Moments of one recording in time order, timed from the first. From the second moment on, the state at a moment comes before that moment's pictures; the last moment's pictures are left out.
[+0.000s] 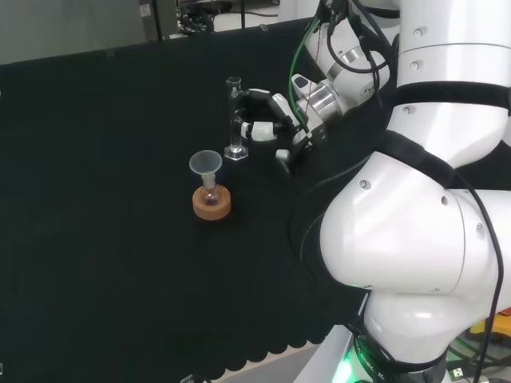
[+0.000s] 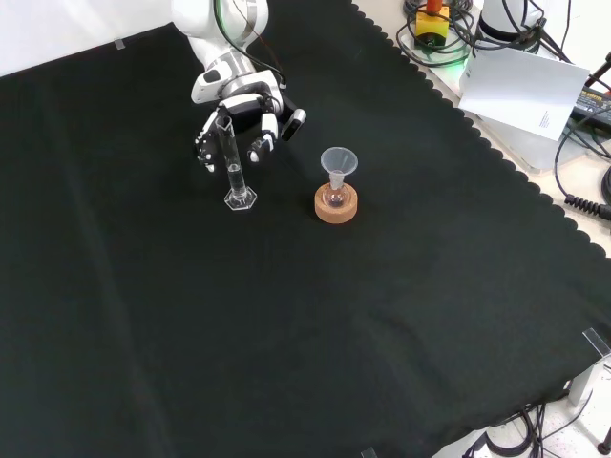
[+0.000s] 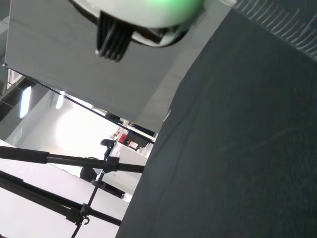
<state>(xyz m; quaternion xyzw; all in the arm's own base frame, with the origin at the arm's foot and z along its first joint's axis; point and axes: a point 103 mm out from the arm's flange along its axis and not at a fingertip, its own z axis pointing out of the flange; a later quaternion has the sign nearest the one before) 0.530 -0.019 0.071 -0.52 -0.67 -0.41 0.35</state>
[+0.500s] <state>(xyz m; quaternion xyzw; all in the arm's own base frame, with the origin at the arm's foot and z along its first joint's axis) 0.534 -0.011 0.068 -0.51 -0.67 -0.40 0.35</state>
